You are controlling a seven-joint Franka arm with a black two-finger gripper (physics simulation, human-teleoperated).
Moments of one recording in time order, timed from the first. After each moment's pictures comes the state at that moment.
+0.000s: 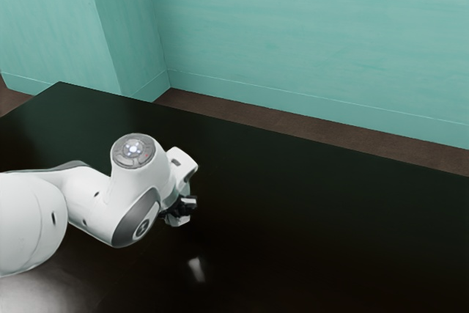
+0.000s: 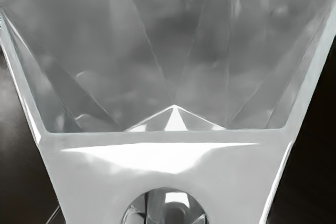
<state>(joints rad) 1.03 -0.55 -1.38 -2.62 -0.44 2.74 -0.54</state>
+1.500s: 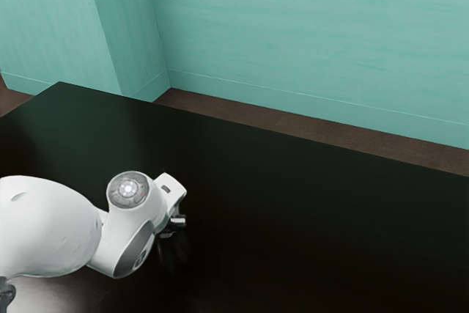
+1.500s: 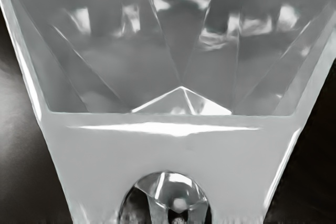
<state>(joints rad) 1.40 -0.54 -1.77 -2.68 -0.56 3.03 -0.50</state>
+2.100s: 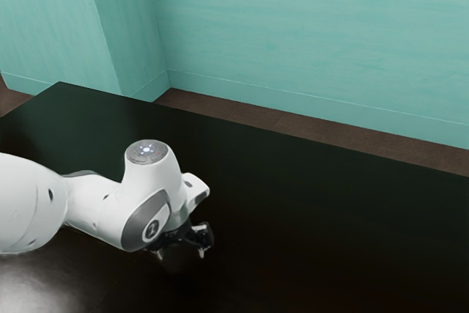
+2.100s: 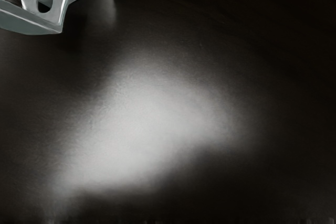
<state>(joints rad) 1.07 -0.40 -1.47 -2.59 -0.51 2.57 -0.48</state>
